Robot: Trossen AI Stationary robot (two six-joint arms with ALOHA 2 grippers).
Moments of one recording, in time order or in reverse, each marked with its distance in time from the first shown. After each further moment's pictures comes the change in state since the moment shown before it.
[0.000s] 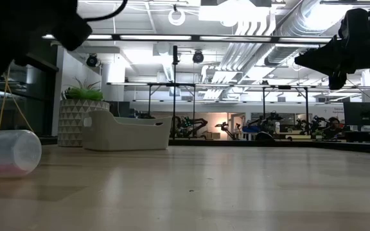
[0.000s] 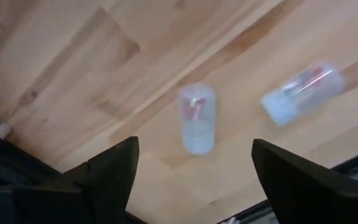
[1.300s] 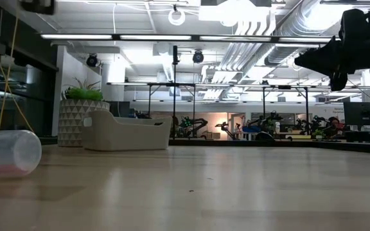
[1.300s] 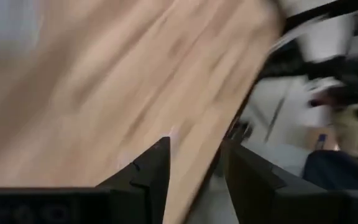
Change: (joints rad) left arm 0.313 -0.588 0.047 0.066 0.025 0.304; right arm 0.000 0.000 0.000 0.005 0.041 0.043
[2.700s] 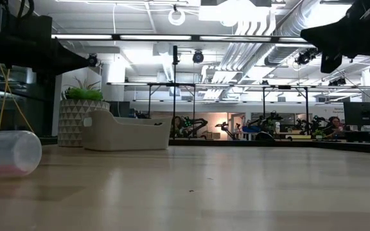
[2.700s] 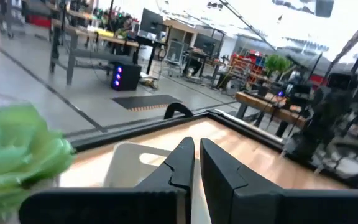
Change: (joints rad) left arm 0.000 -0.902 -1.161 1.154 -0.895 0.674; right arm 0.000 -0.002 0.001 0.159 -0.296 -0.169
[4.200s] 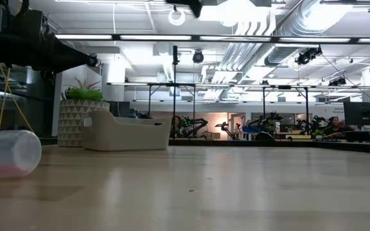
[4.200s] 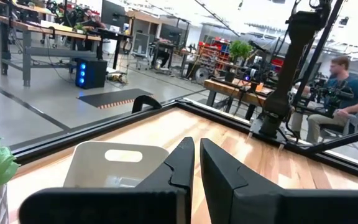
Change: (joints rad) left arm 0.000 0.000 0.000 -0.003 0.163 0.047; right arm -0.343 1.745 1.896 -0.833 -0.572 -0.192
